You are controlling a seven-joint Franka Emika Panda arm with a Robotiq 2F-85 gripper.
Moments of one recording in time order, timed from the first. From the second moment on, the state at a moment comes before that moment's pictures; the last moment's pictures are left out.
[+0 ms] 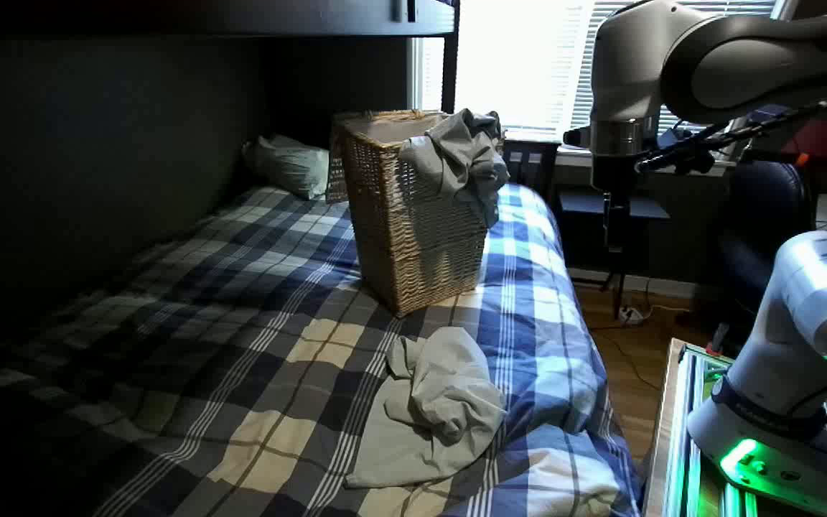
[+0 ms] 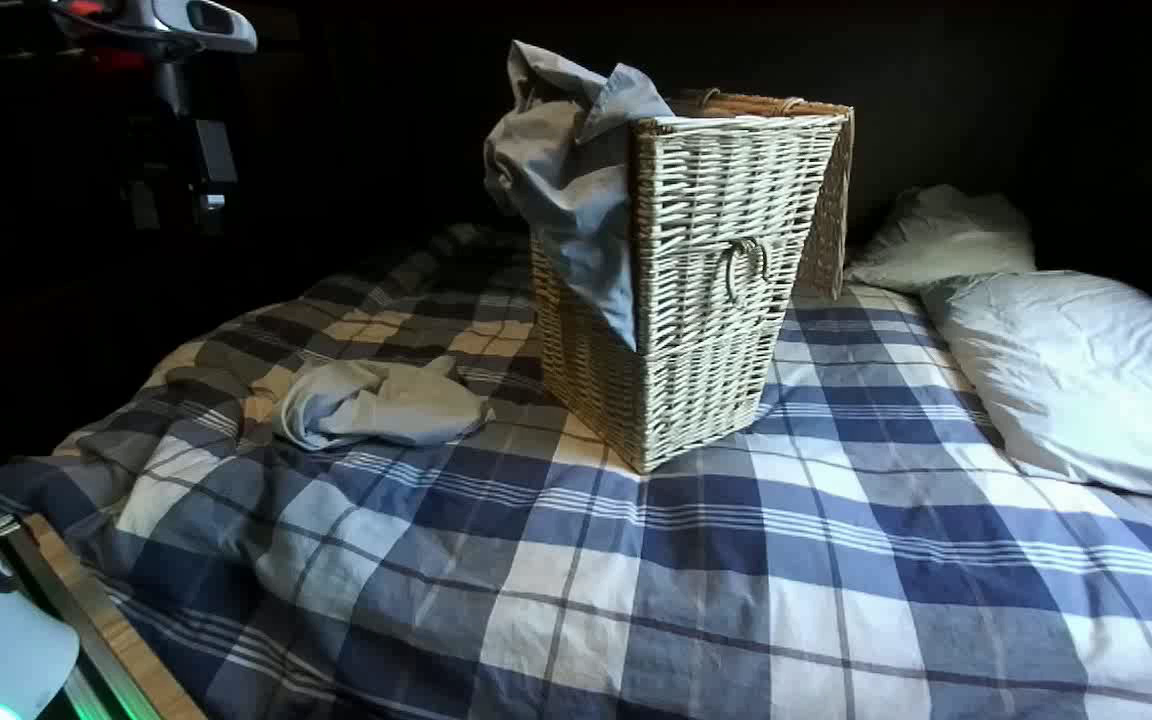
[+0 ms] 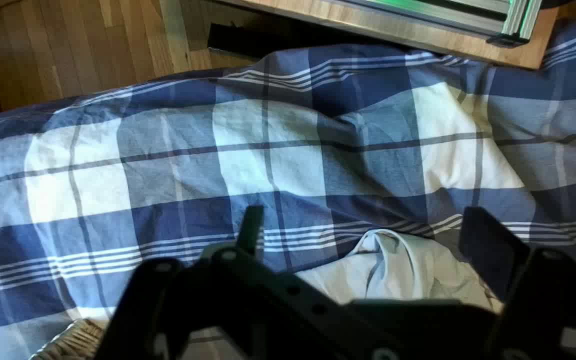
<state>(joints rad) 0.09 -0.75 0.06 -2.56 -0.02 1.65 -0.09</state>
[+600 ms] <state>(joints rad) 0.09 -0.75 0.06 -2.56 -0.02 1.65 -0.09</state>
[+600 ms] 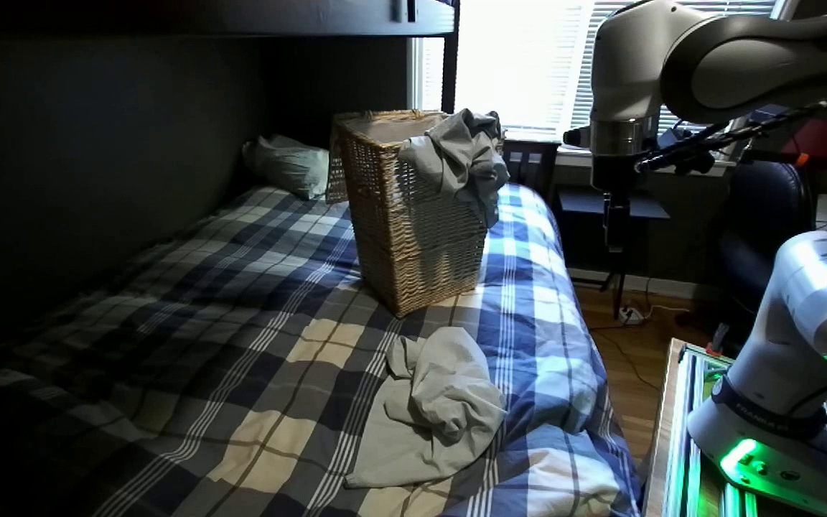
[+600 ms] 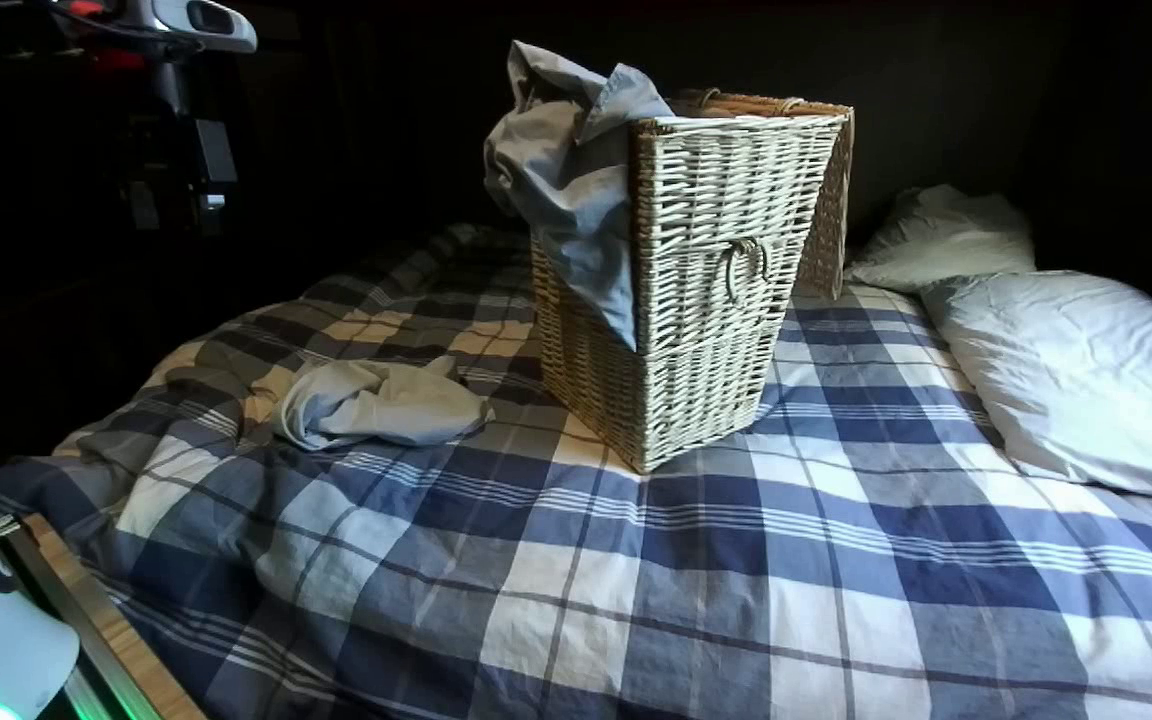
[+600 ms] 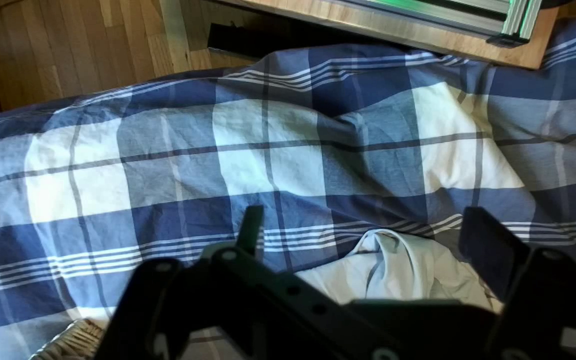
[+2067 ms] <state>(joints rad) -0.11 -0.14 -0.05 -2.25 -0.26 2.51 -0.06</state>
